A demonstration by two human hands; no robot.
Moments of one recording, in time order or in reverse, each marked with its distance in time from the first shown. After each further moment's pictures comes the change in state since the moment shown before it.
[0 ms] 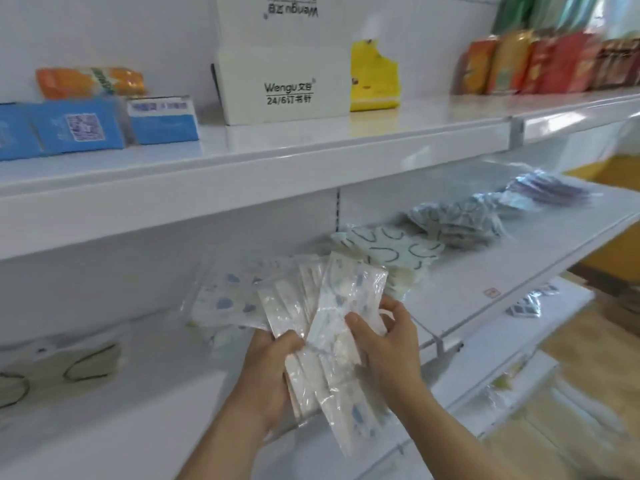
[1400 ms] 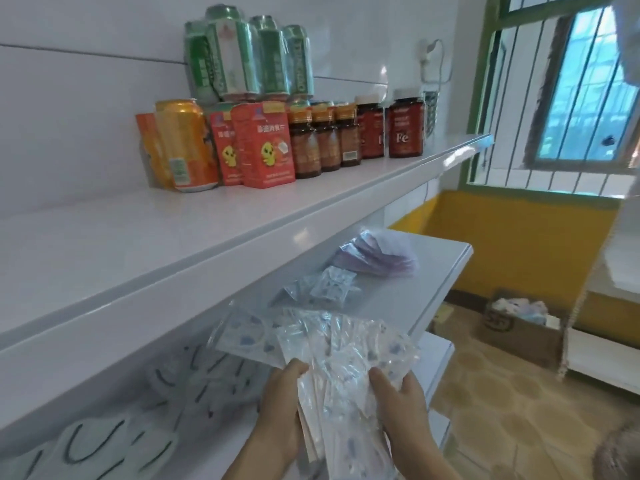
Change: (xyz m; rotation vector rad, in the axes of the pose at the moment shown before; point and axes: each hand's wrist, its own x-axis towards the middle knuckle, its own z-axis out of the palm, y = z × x) left_hand 0.295 -0.186 0.515 0.176 -0.281 -0.235; right_hand 0.385 0.035 -0.426 0.219 0.423 0.176
